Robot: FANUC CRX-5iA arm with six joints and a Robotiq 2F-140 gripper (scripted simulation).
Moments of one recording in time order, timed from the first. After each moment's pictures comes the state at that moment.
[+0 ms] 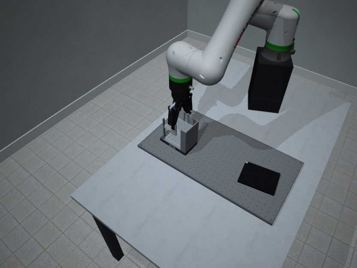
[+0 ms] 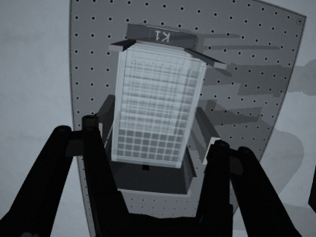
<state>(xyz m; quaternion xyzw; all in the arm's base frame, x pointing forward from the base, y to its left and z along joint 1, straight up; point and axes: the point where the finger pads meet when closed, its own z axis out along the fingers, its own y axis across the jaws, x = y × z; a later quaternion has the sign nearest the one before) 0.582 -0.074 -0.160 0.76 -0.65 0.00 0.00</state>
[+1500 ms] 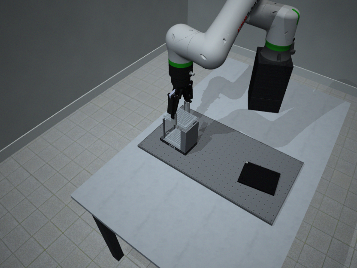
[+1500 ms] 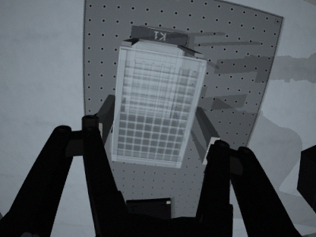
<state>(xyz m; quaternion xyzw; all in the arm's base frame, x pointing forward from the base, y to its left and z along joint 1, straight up) 0.581 -0.074 -0.095 0.76 -0.65 0.00 0.00</state>
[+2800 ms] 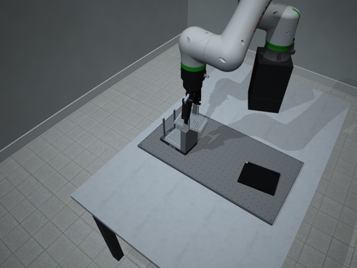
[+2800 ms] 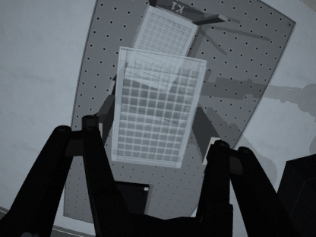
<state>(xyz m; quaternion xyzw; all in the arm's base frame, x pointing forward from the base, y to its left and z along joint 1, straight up) 0.566 -0.022 -0.093 0.83 -0.56 0.00 0.00</state>
